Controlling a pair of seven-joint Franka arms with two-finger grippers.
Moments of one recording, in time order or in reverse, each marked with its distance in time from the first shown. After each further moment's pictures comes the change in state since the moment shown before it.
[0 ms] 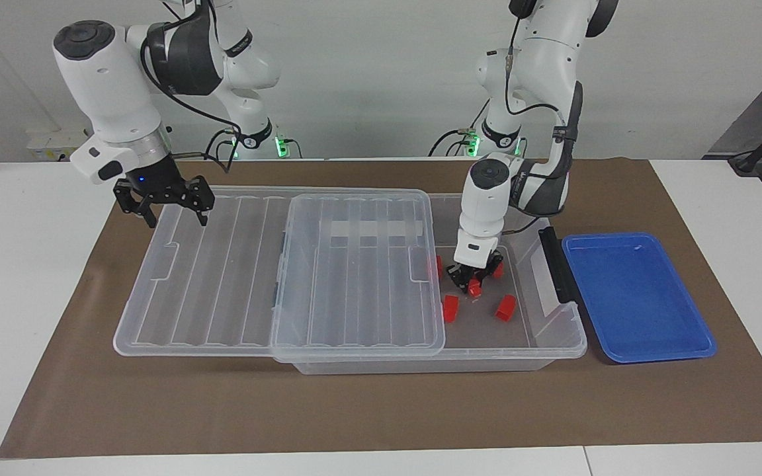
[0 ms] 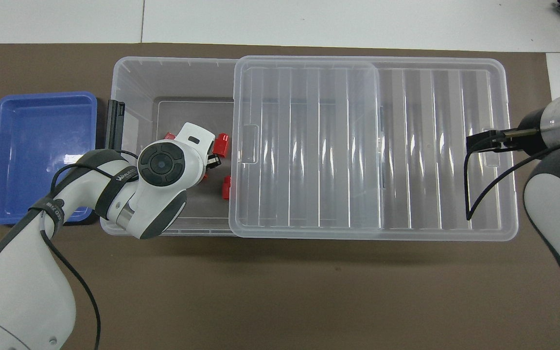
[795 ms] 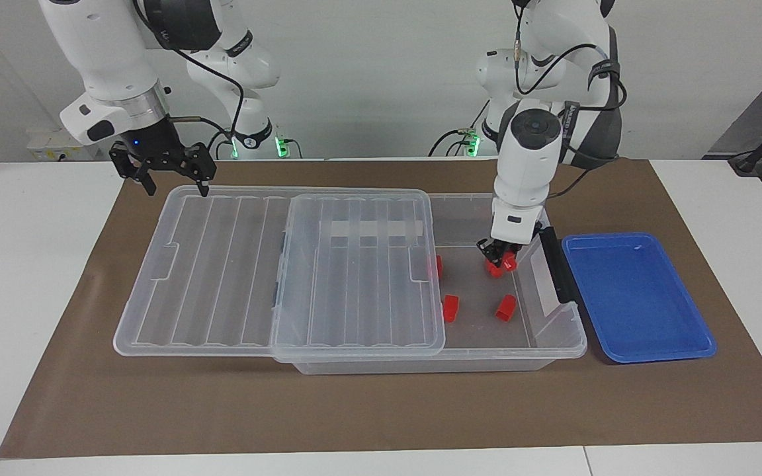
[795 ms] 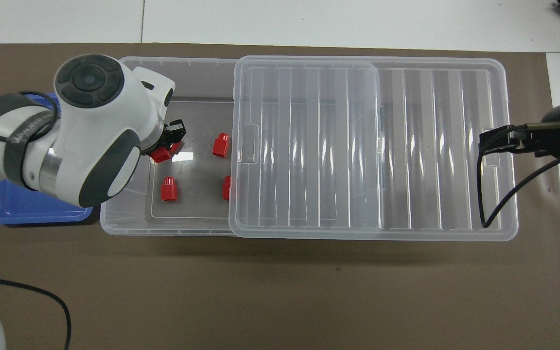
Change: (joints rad) left arm 0.035 -0.090 0.018 0.409 -0.163 -0.628 0.218; right arm 0.022 -0.001 -0.007 0.140 0.000 -0.186 0.089
